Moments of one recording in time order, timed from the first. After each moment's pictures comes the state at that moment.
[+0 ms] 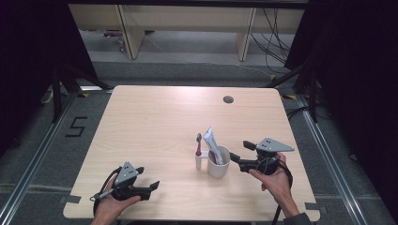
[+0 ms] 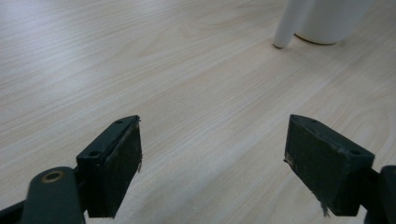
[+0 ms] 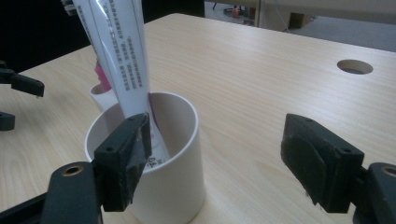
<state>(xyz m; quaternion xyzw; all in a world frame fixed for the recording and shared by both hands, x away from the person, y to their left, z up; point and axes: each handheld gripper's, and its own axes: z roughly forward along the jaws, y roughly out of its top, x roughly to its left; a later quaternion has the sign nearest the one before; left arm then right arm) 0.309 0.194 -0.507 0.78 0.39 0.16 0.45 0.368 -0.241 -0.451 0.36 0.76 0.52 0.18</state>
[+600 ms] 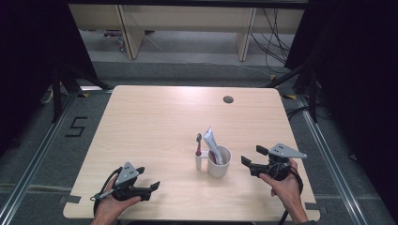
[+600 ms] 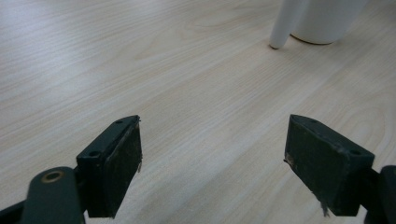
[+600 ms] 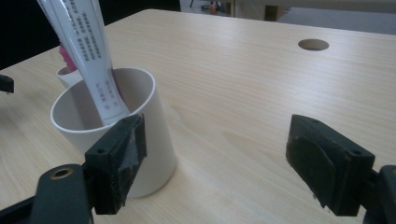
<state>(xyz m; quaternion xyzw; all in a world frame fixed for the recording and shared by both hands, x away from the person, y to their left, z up) 0.309 0.193 -0.506 0.79 0.38 0.17 0.45 0.354 -0.272 -0.461 0.41 0.74 0.51 0.19</state>
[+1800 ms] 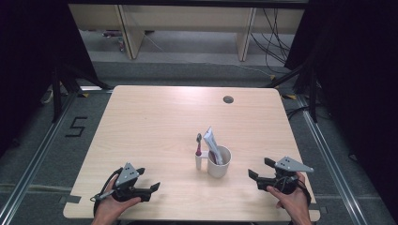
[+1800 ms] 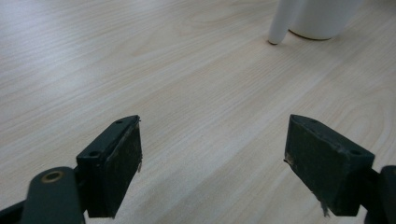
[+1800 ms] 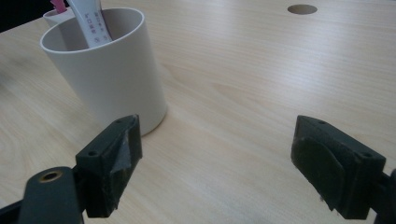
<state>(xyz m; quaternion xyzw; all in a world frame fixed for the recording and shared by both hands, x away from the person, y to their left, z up) 0.308 0.194 -0.507 0.80 0.38 0.17 0.44 0.324 -0.292 -0.483 0.42 0.75 0.48 0.19</state>
